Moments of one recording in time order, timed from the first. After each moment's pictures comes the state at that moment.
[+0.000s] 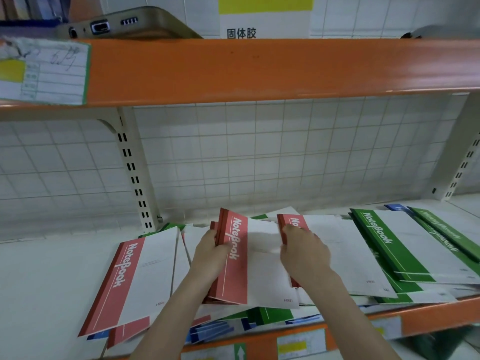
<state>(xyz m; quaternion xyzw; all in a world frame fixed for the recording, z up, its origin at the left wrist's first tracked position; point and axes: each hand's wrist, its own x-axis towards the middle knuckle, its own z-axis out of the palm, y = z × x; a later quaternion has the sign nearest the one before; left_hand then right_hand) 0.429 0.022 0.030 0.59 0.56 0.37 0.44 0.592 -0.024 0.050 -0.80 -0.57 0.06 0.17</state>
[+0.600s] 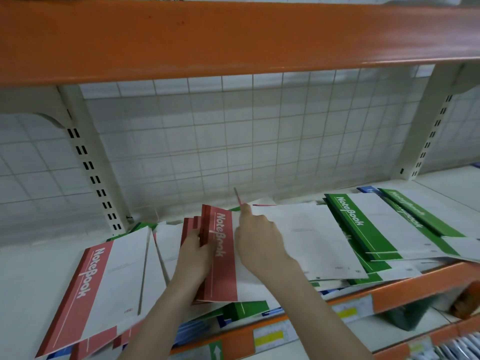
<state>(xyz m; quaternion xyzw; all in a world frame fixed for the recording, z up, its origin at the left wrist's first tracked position) 0.450 0.017 0.021 0.61 0.53 0.38 0.44 0.566 -0.024 0.070 -0.75 -0.63 0.06 0.21</state>
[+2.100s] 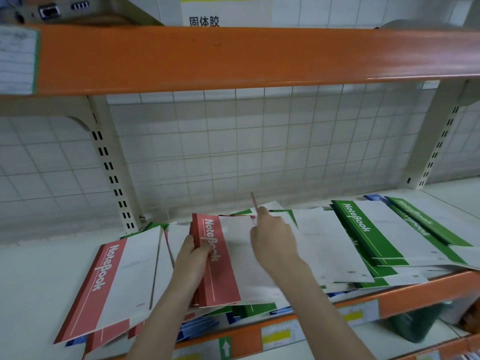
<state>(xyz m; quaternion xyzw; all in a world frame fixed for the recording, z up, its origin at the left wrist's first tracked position) 0.427 0.016 0.010 0.52 0.56 0.41 0.49 0.571 -0.025 0.069 -0.77 -0.60 0.05 0.23</state>
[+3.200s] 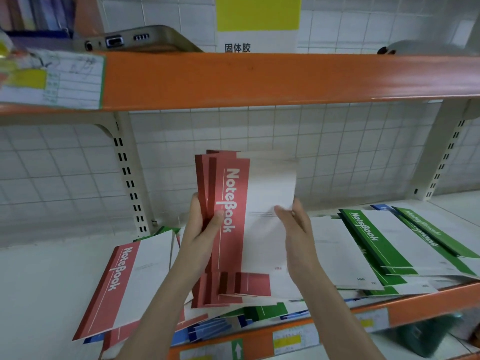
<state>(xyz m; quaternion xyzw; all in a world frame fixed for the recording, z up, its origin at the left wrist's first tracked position) 0.417 0.002 0.065 0.63 0.33 0.55 0.44 0.575 -0.035 0.064 -0.49 -0.38 0.38 0.69</state>
